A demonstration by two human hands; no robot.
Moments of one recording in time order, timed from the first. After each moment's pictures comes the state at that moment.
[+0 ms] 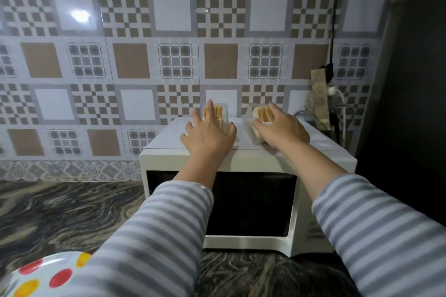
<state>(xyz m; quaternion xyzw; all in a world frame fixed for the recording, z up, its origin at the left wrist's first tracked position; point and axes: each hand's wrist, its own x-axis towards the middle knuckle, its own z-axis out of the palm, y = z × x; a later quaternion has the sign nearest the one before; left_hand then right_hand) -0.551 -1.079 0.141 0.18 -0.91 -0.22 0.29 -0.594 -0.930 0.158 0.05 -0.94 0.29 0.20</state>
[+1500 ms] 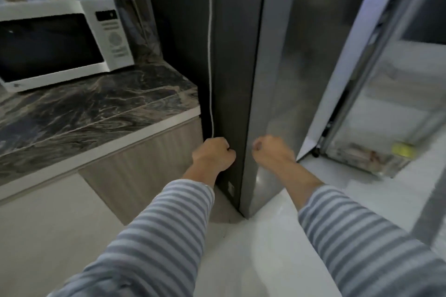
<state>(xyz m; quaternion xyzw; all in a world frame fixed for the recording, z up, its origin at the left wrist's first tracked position) 0.066 -0.680 -0.084 -0.18 -0.96 -0.17 -0.14 0.125 -0.545 -0.082 -0.23 -0.95 0.21 -0.01</state>
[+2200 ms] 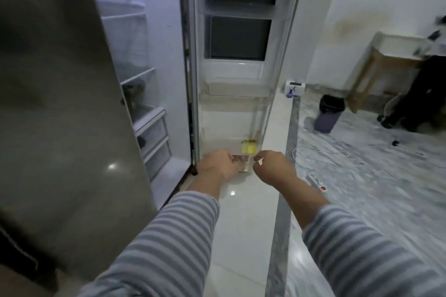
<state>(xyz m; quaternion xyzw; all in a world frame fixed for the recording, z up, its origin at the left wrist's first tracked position) 0.227 -0.153 -0.075 -0.43 -0.87 -0.16 -0.18 0.348 -0.077 -0.072 -0.49 -0.85 0.18 0.06</state>
